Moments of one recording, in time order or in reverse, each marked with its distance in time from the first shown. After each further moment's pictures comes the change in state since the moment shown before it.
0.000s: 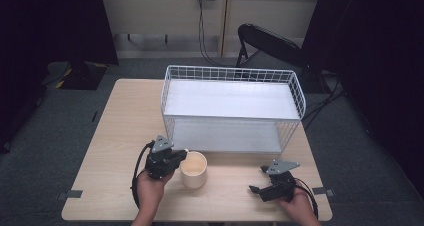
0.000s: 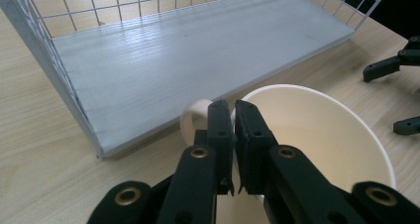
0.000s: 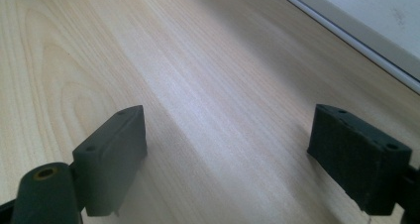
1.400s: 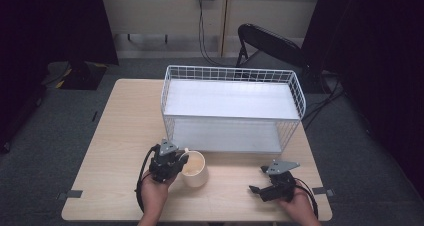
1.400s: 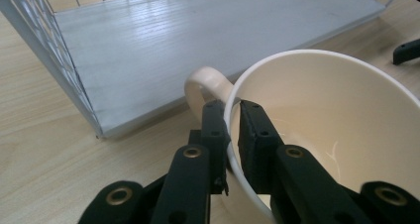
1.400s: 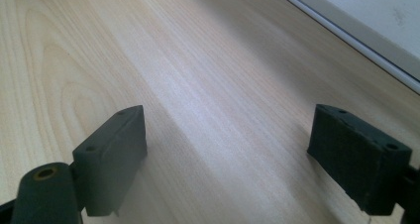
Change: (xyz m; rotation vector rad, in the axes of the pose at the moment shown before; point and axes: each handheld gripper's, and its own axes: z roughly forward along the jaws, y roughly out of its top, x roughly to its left) left arm -0.007 -0.005 0.011 0.042 0.073 -0.021; right arm 0.000 0.000 0.000 0.000 0.000 0.000
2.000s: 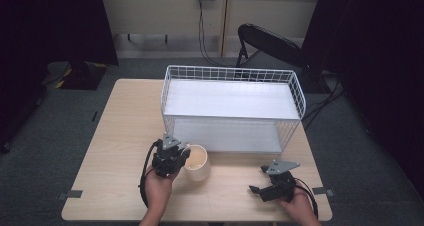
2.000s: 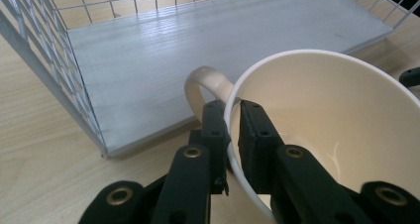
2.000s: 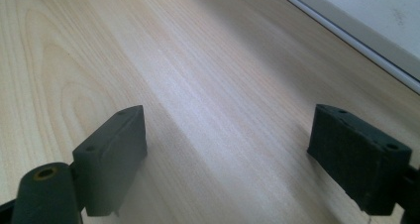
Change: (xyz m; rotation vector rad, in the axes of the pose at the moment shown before) left arm -0.004 0.014 0.003 -0.010 0.032 -0.014; right arm 0.000 0.000 0.000 0.000 0.000 0.000
